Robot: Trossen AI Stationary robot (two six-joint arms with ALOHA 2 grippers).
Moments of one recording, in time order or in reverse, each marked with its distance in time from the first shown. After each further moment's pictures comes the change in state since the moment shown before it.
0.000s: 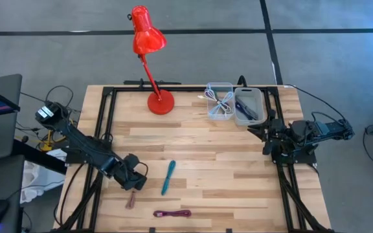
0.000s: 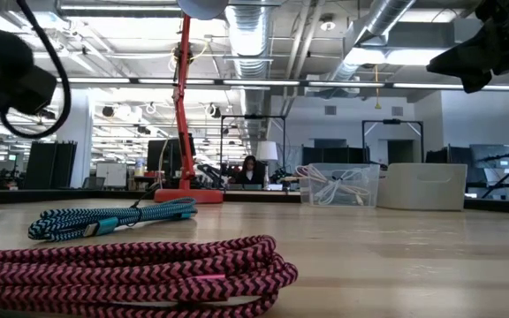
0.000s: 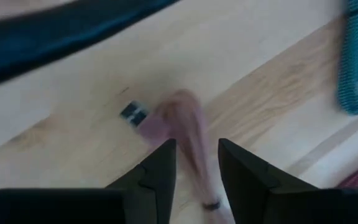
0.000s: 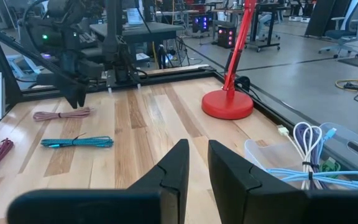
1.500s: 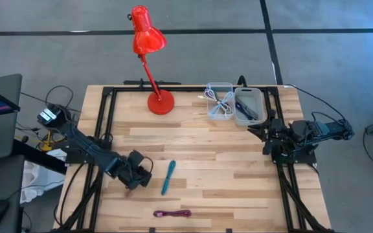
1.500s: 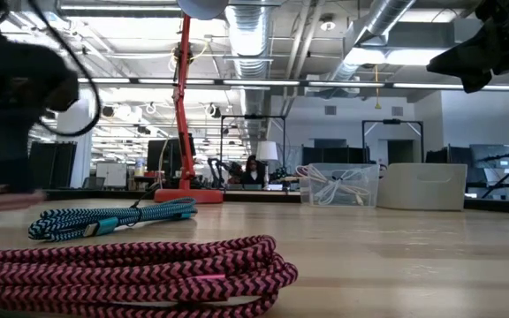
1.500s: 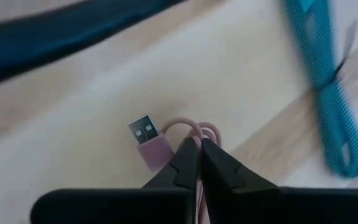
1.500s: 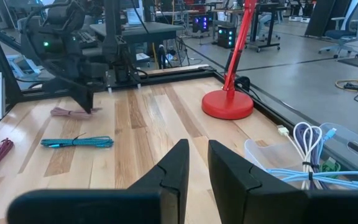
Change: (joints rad) left arm 0.028 0.072 -0.012 0.095 -0.236 0.105; right arm 0.000 0.000 0.000 0.000 0.000 0.000
